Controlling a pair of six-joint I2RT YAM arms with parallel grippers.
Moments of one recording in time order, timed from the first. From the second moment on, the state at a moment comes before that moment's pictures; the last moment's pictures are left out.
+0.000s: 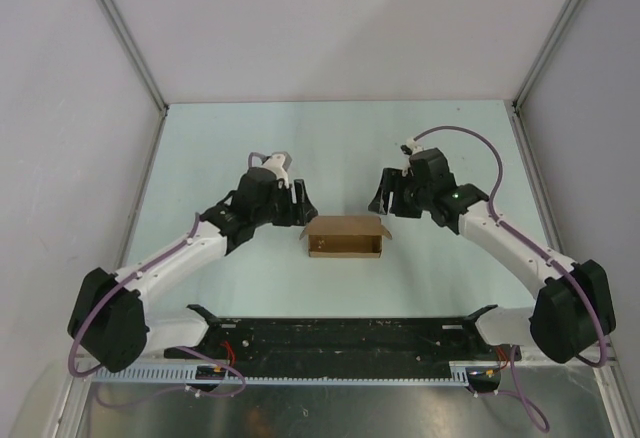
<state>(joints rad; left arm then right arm) -0.59 1.21 0.79 -0.20 0.07 -0.50 0.50 1.29 0.97 -0.41 -0.18 0.54</state>
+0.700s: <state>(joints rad) -0.64 1.26 0.67 -0.10 0.10 -0.51 0.52 1.33 0.87 -0.41 -0.13 0.55</state>
